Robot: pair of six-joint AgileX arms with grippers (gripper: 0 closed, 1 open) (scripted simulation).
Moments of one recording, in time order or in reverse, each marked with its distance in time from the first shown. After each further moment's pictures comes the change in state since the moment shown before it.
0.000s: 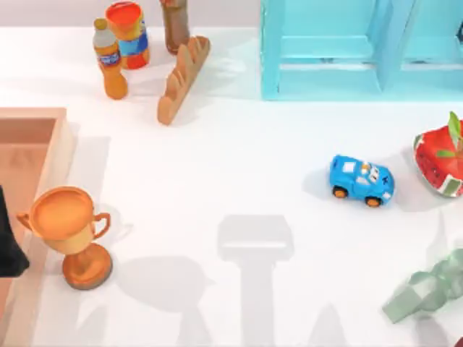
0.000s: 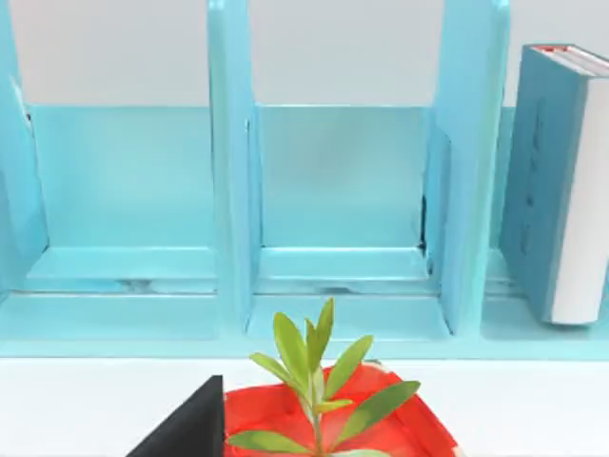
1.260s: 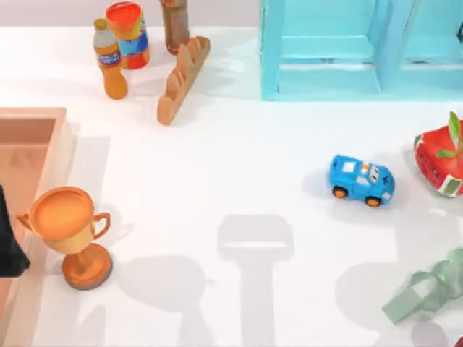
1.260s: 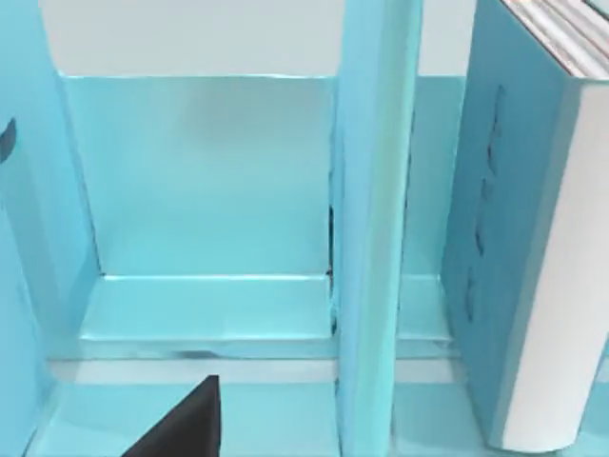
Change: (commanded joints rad) left arm 0.000 0.000 0.000 0.000 0.000 0.000; right arm -0.292 1.612 0.617 0.827 -0.256 -0.032
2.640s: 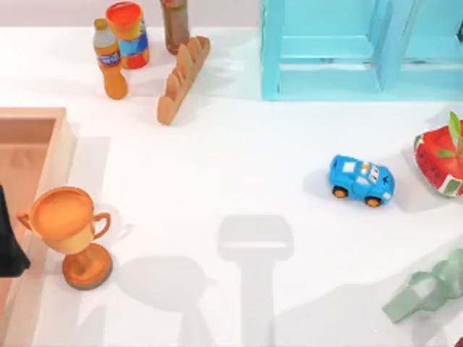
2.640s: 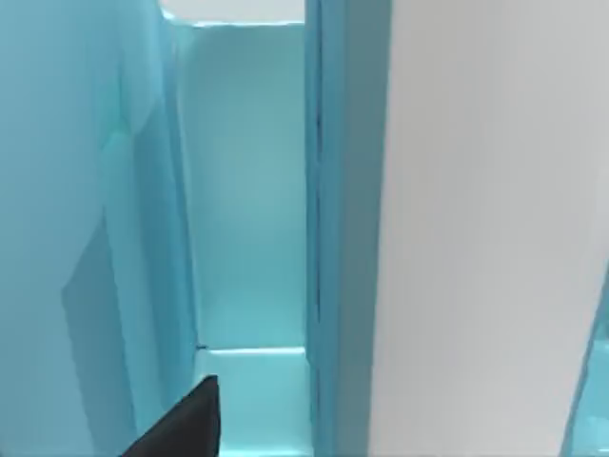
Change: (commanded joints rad) left arm 0.000 0.000 0.000 0.000 0.000 0.000; right arm -0.078 0.692 0.537 0.223 -0.049 0.014
